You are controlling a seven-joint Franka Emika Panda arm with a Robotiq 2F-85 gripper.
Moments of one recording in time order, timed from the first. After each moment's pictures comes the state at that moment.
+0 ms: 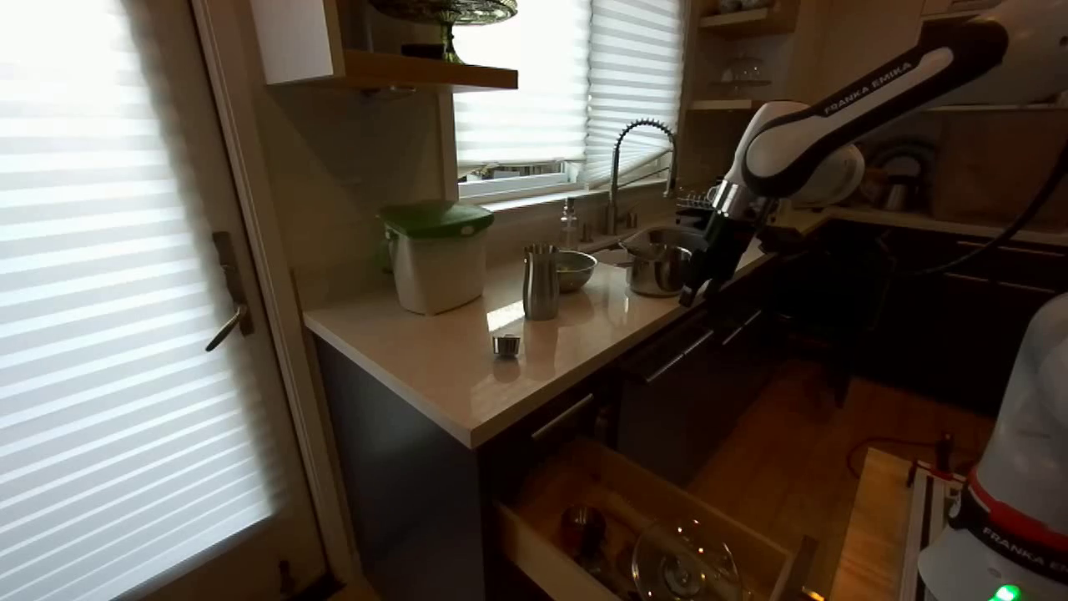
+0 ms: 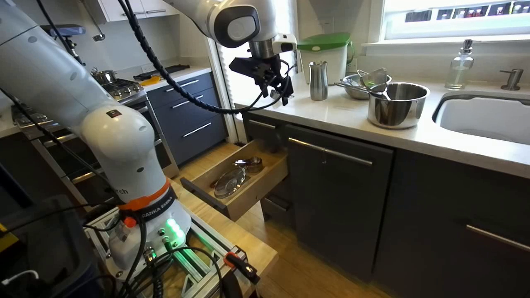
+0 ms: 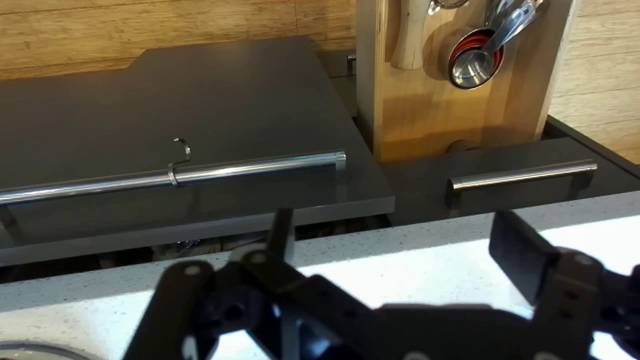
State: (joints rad) arm 0.00 -0.40 -0.25 -2.59 0.13 2.41 -0.26
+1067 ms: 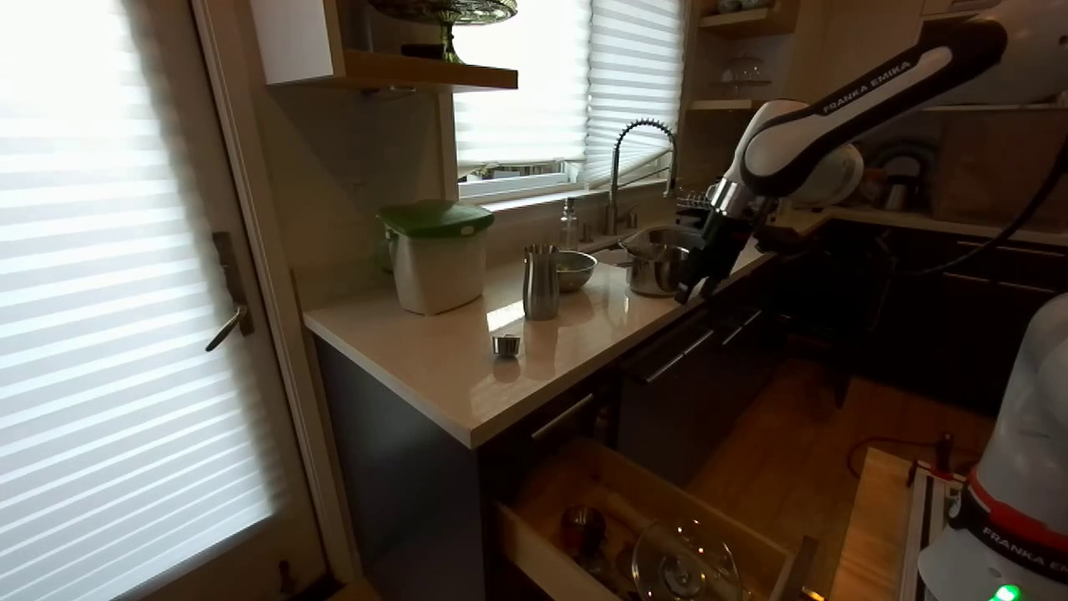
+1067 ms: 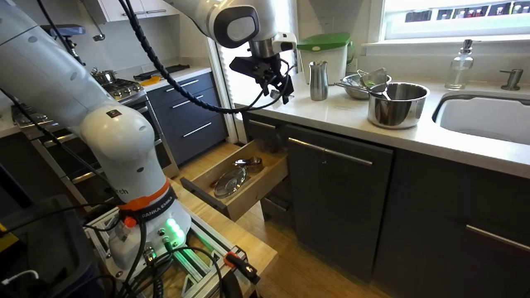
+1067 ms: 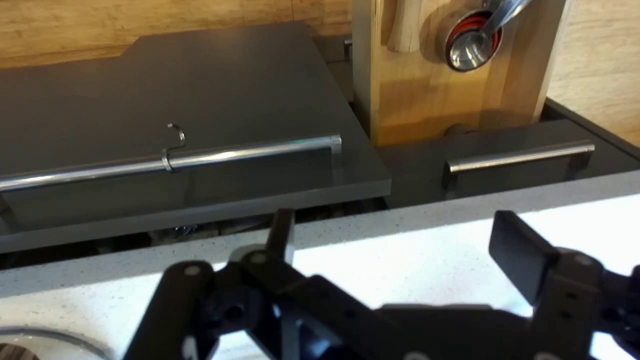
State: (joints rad) arm 0.00 -0.40 -0.24 -2.59 0.16 2.45 -0.26
